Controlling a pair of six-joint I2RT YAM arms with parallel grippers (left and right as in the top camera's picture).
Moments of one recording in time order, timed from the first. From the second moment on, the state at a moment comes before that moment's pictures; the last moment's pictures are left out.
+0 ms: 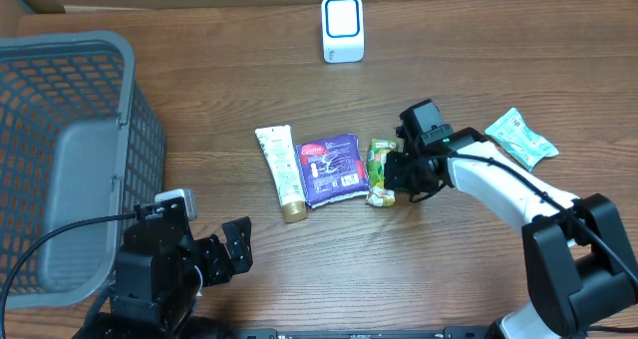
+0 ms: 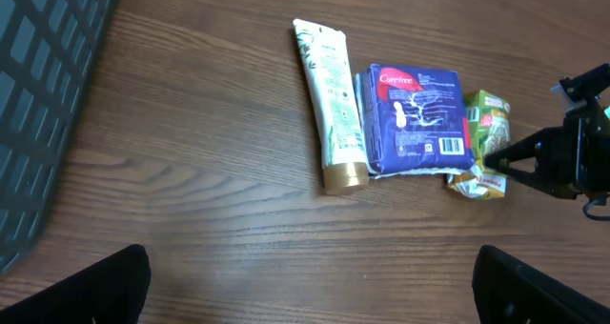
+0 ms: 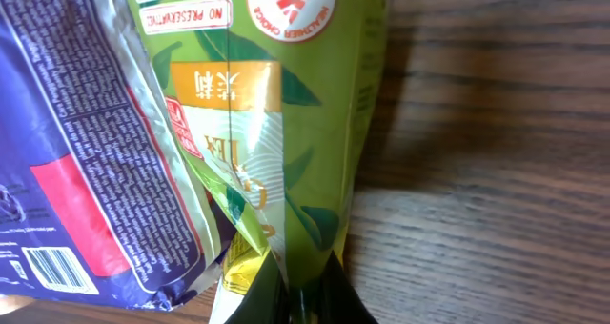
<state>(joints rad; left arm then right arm) -0.20 0.61 1.01 -1.23 -0.01 -0.47 0.39 1.76 1.04 -0.61 -0.29 0.50</state>
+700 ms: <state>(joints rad) -0.20 0.61 1.01 -1.23 -0.01 -0.47 0.11 1.79 1.24 -0.82 -0.85 0.02</state>
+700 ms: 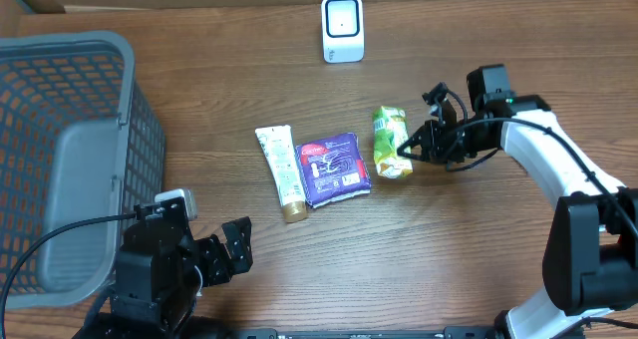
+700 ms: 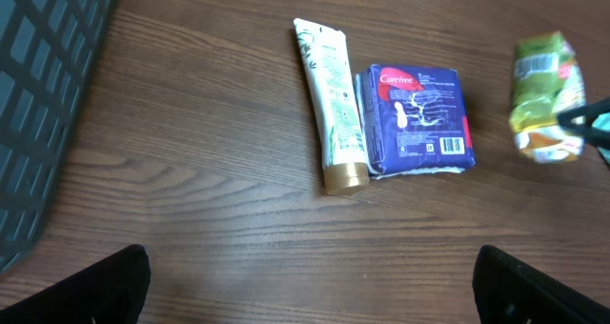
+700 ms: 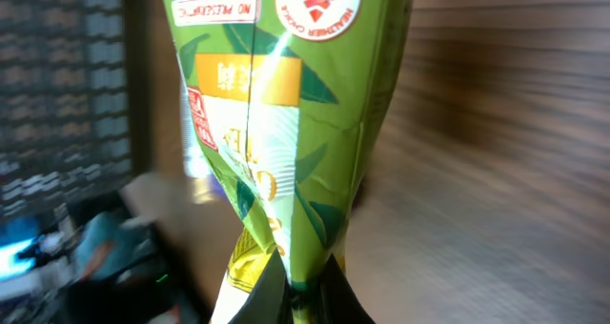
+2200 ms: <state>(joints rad) -0.20 0.61 1.01 -1.23 -0.01 -0.47 0.04 1.75 1.45 -0.55 -1.47 0.15</state>
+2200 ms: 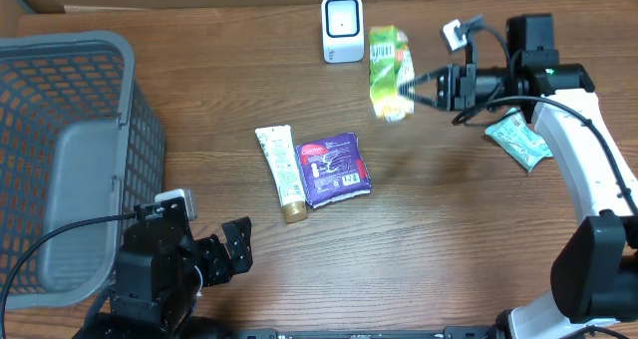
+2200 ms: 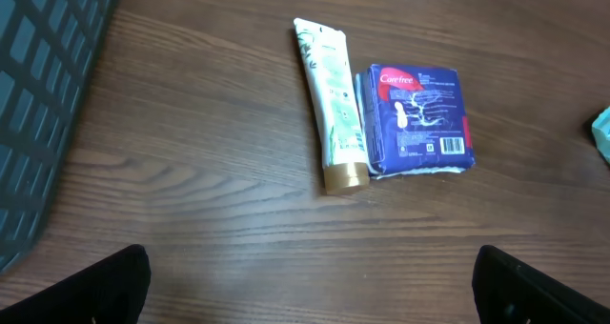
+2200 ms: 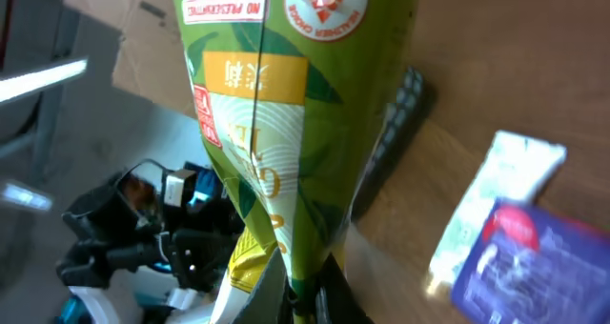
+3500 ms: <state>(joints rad) -0.20 0.61 1.01 -1.23 -0.01 -0.47 0.41 1.78 1.90 -0.69 0.17 0.25</state>
